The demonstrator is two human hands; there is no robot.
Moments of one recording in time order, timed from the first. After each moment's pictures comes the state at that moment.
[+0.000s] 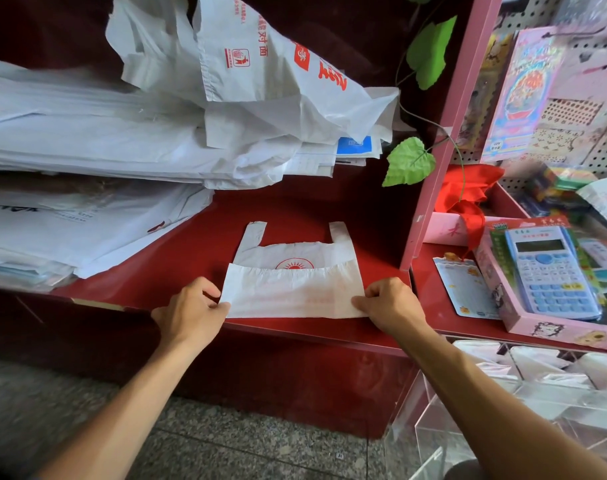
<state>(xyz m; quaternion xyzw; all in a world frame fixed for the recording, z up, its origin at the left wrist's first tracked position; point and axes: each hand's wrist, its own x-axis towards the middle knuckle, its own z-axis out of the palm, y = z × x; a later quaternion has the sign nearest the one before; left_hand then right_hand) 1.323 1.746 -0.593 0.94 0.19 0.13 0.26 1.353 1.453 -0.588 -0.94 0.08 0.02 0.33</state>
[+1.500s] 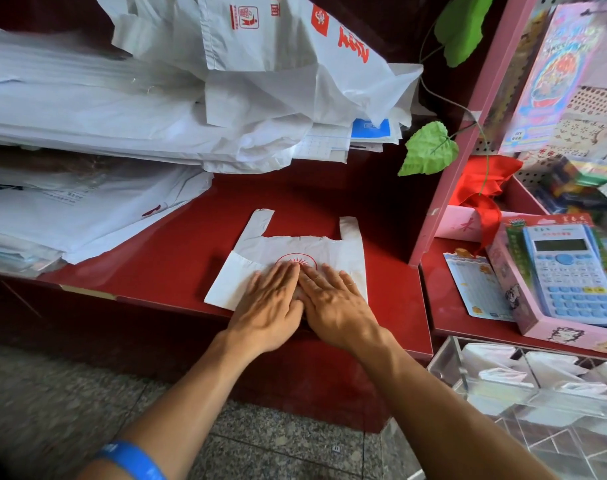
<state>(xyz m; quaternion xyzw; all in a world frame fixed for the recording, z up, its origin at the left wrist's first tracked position) 1.351 1.671 -0.620 0.99 -0.10 -0.02 0.11 1.358 1.521 -0.613 -0.97 -0.21 0.04 0.12</state>
